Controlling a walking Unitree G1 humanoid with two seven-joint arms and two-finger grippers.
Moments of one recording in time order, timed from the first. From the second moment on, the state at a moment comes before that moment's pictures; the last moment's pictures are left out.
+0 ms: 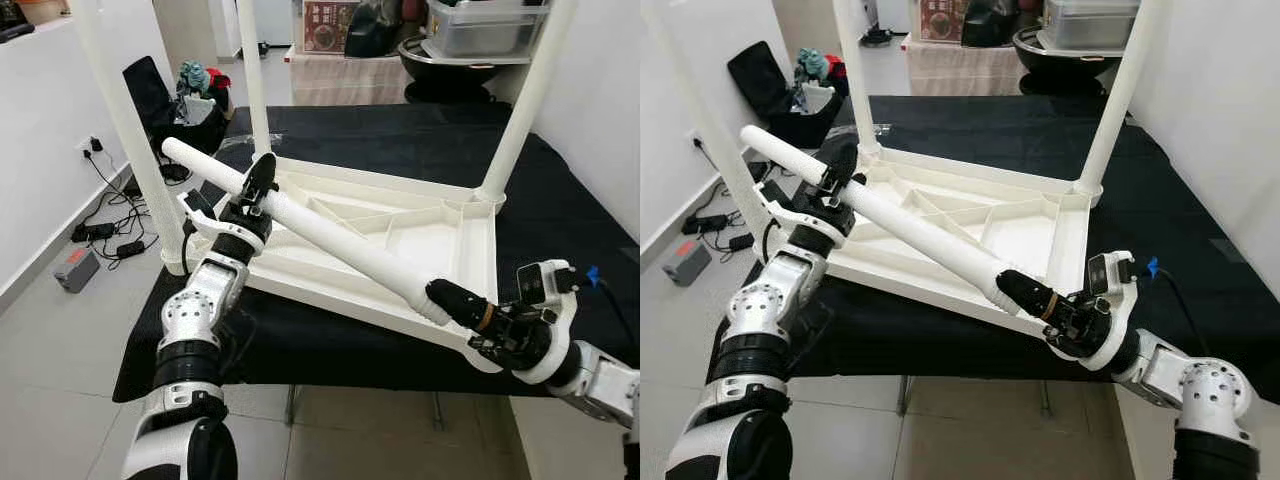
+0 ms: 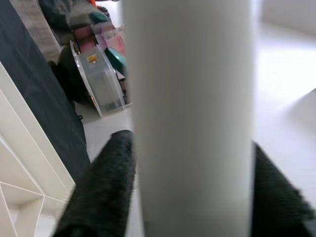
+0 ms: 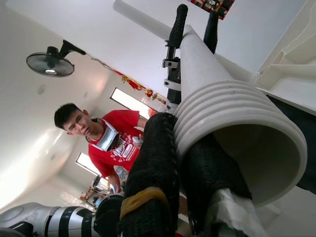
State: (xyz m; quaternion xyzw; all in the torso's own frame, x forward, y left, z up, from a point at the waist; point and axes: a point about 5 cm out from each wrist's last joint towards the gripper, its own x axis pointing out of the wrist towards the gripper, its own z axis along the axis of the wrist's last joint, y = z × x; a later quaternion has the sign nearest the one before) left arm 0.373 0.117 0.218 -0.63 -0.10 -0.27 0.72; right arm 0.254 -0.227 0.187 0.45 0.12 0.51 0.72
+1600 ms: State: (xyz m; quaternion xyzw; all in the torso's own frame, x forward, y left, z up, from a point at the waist) left arm 0.375 0.156 0.223 -0.58 -0.10 -0.22 0.78; right arm 0.255 -0.248 0.164 0.39 0.14 0.46 0.78
